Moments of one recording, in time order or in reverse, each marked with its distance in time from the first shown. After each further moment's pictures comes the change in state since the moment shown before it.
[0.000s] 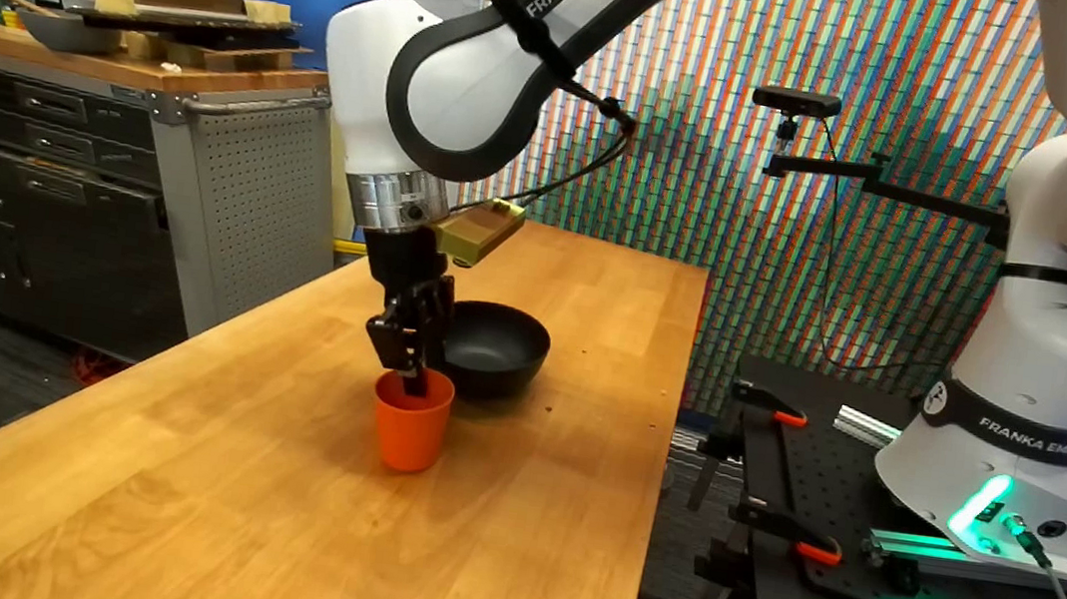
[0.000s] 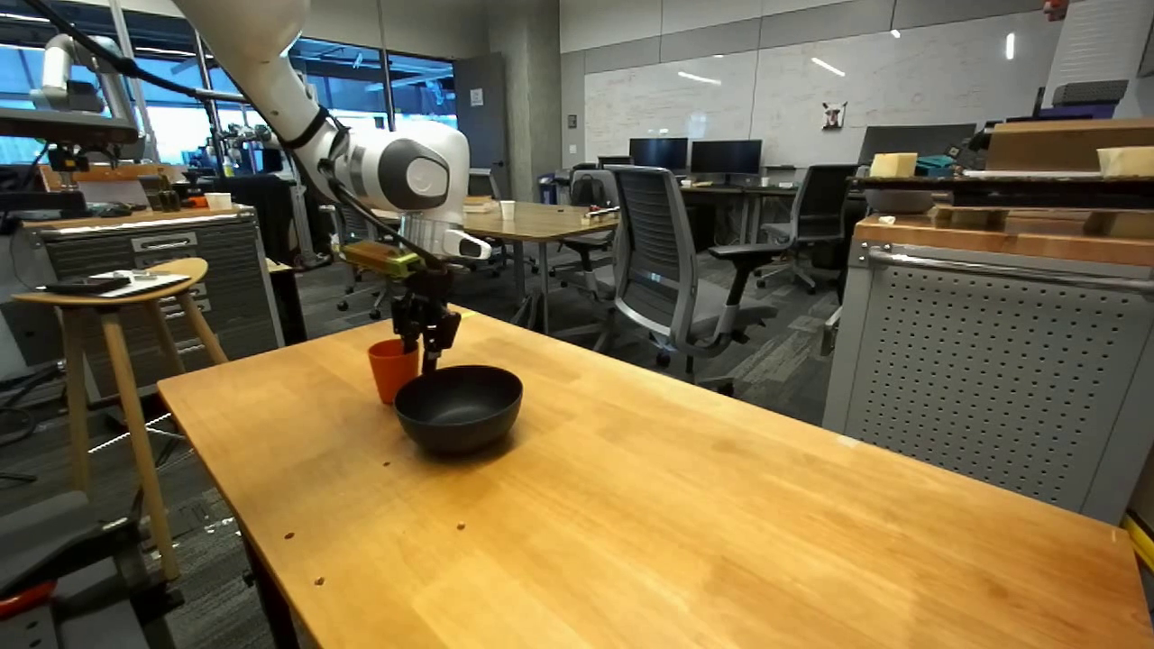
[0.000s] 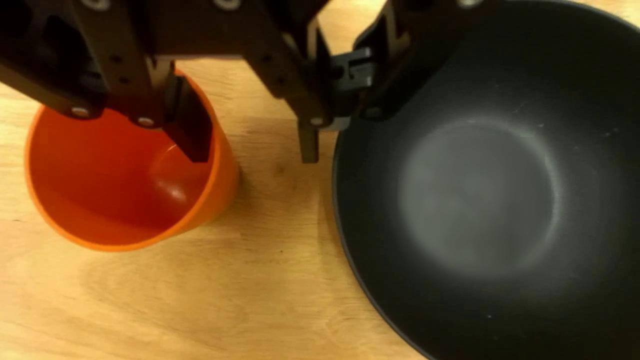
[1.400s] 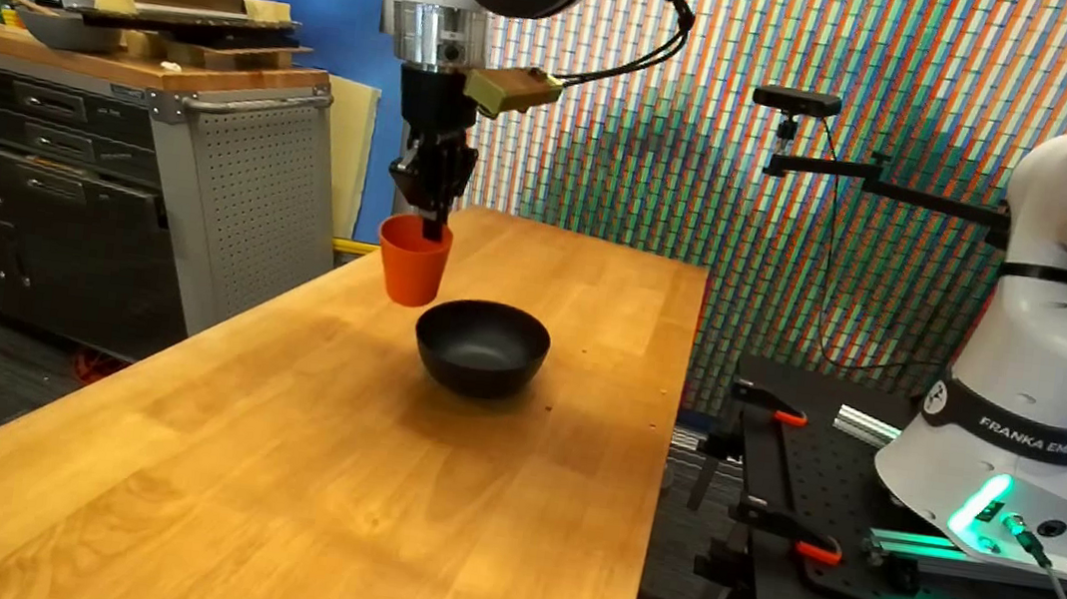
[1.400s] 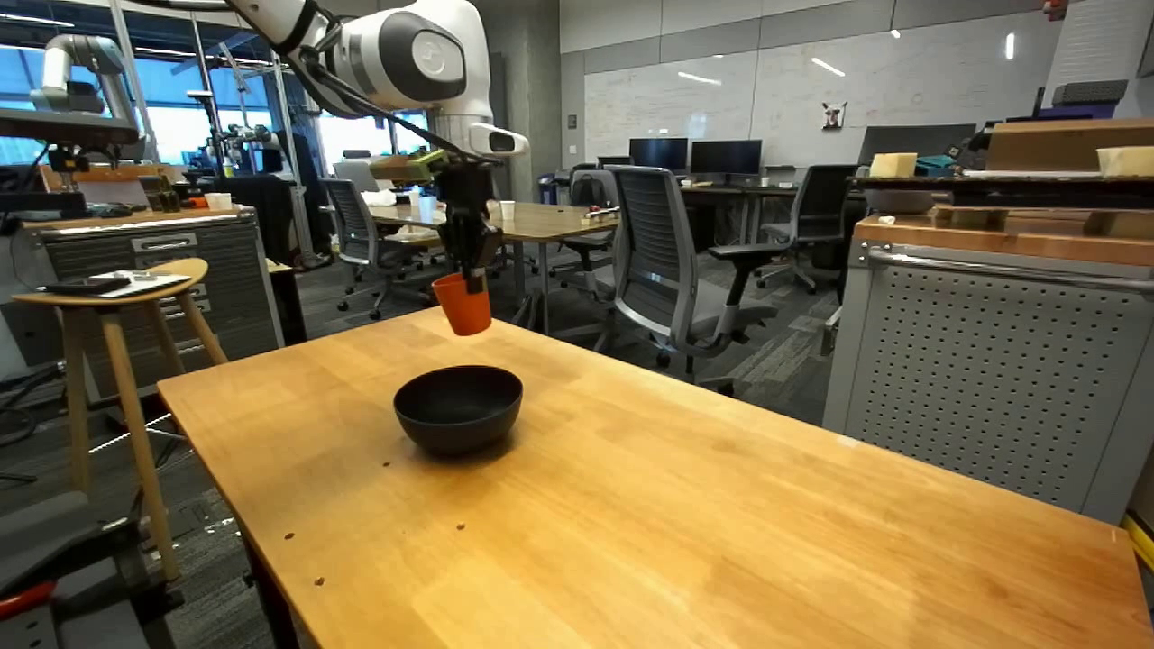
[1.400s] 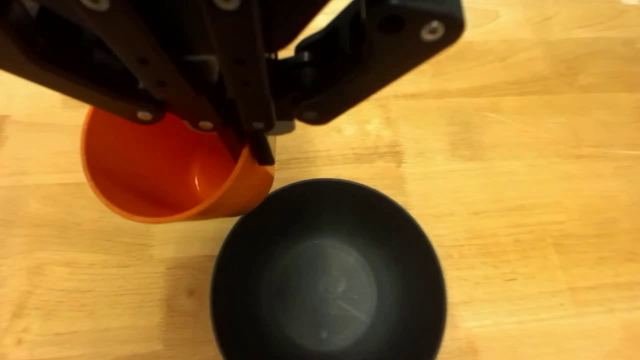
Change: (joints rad) arm -0.014 -0.256 -0.118 -0.059 -0.055 -0.004 0.067
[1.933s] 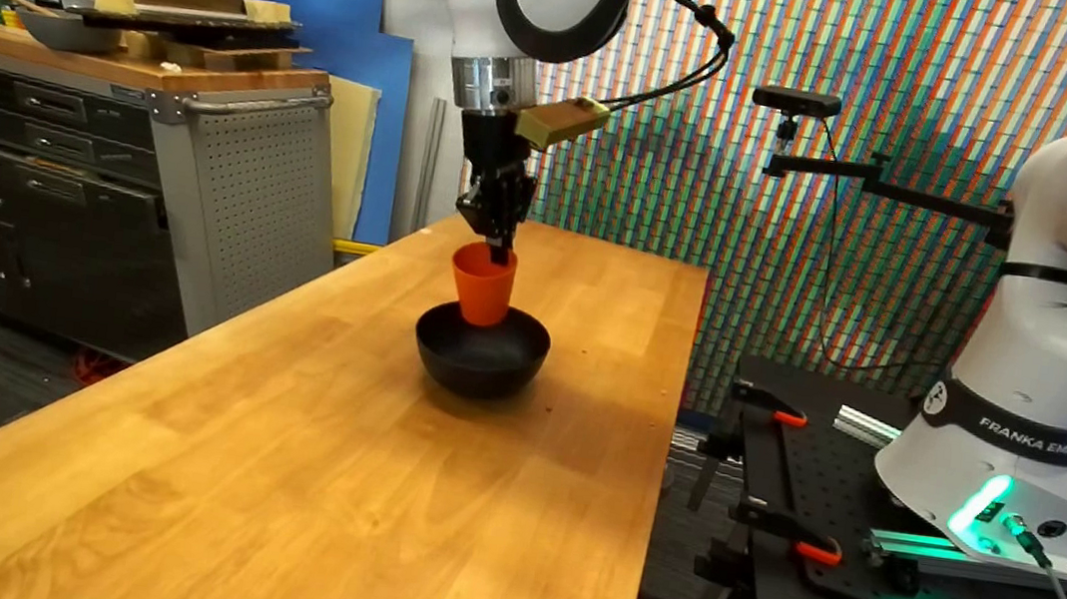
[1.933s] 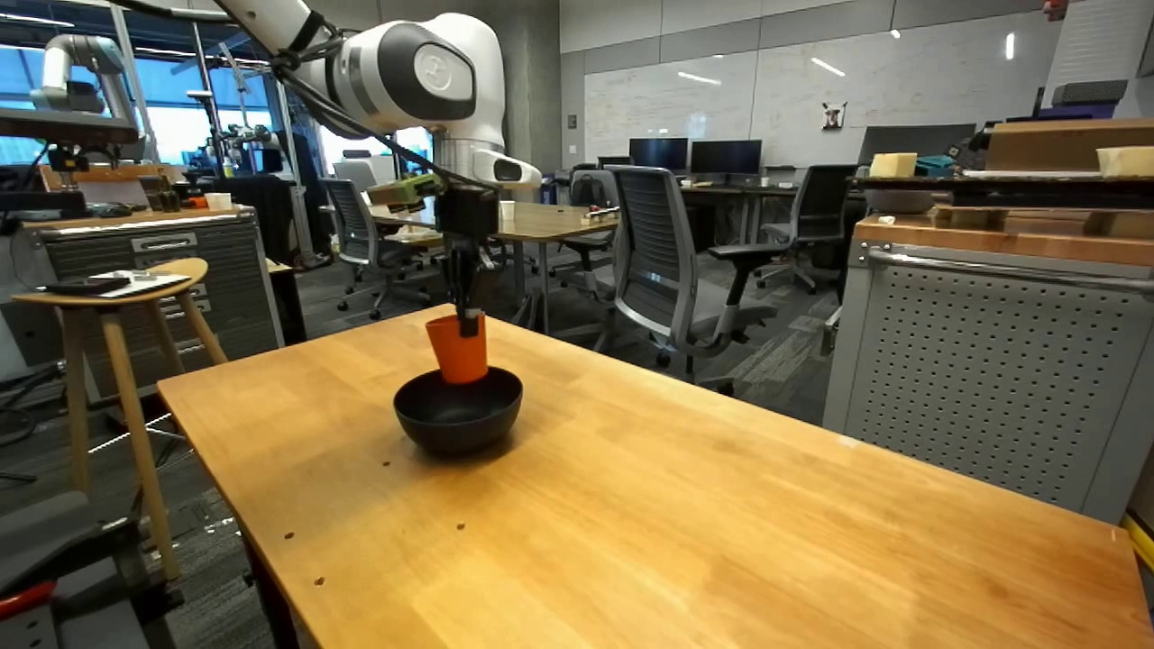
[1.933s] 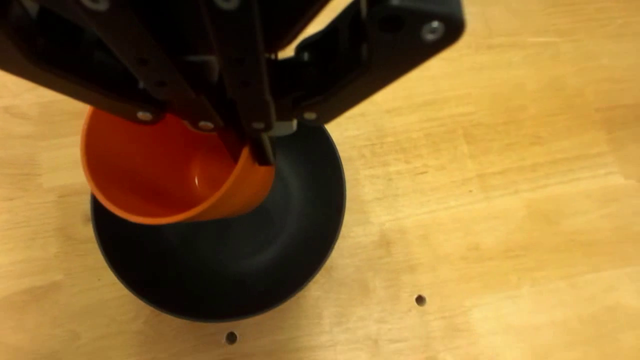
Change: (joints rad) arm -0.054 -0.043 -0.028 -0.139 -0.021 -0.035 0.047
